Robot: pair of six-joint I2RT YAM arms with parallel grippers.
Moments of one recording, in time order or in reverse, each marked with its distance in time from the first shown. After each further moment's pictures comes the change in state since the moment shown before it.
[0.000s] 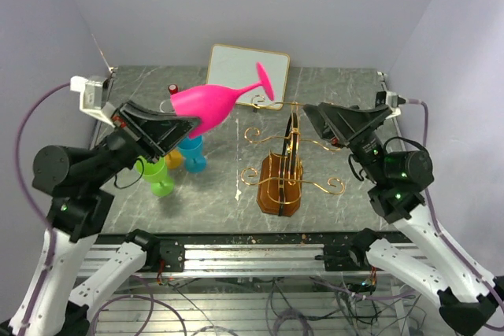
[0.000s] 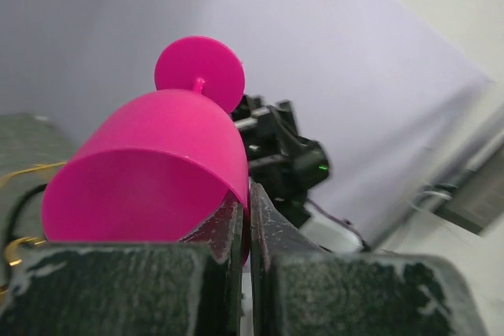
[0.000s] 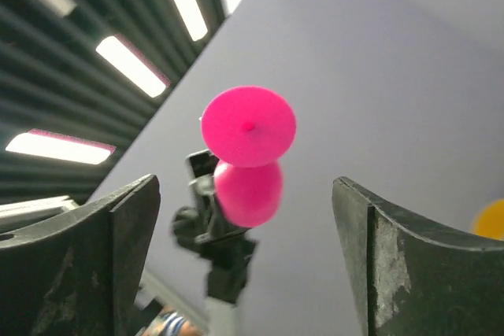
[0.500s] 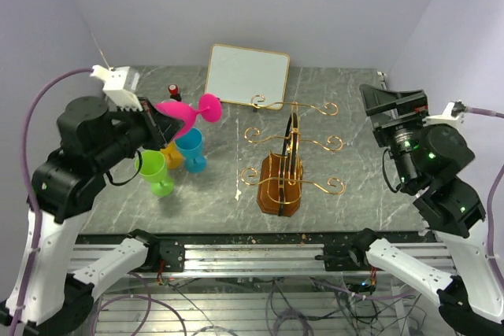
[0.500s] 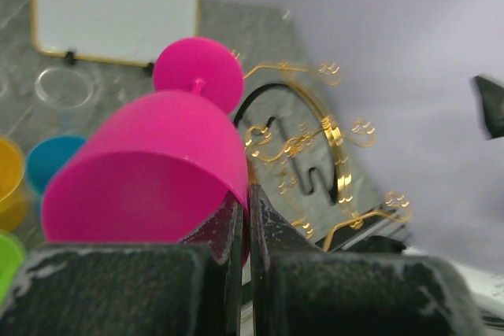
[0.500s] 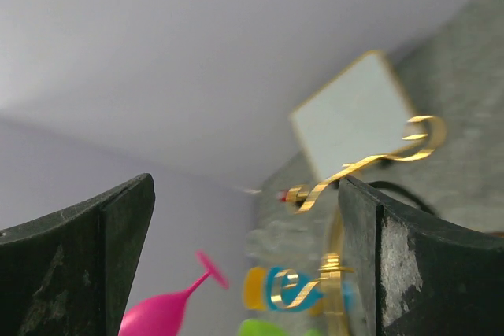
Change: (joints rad) left arm -0.002 0.170 0.347 -0.882 -0.396 0.466; right arm -0.001 -0.026 0.475 -1.043 0.723 -0.296
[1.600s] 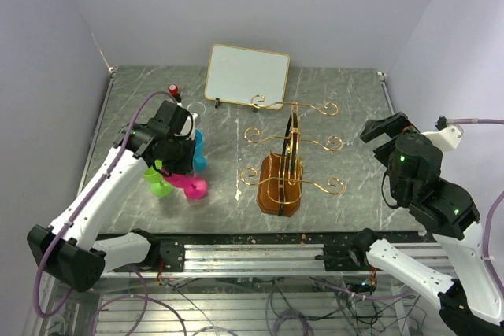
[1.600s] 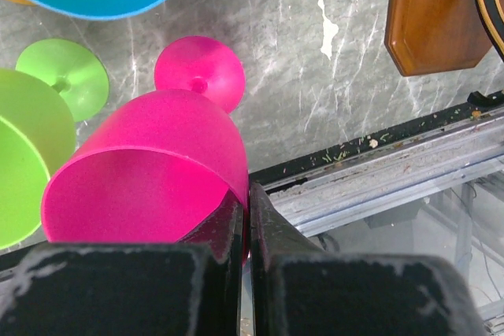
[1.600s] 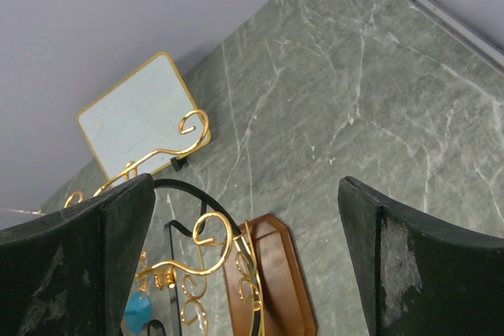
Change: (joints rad) left arm -0.043 0.302 -0.302 -0.308 -0.053 0.218; right arm 0.000 -0.022 -0.054 -0.431 0.316 -0.171
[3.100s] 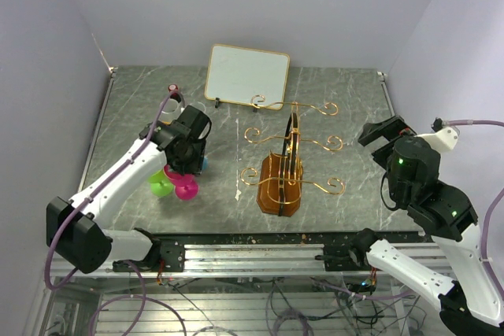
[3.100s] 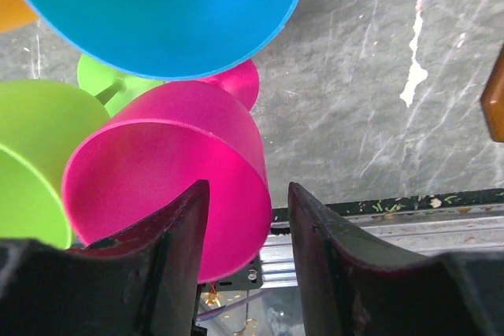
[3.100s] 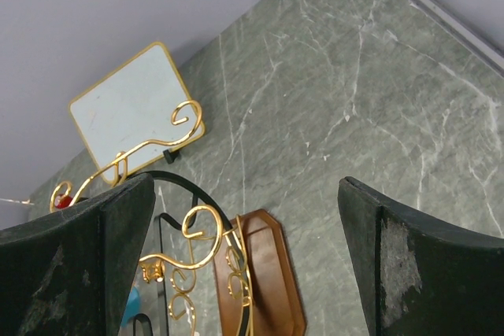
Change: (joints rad) left arm -0.094 0.135 -0.068 0.085 -0.280 -0.126; right arm 0.000 -0.023 -0.041 0.015 -0.019 -0.029
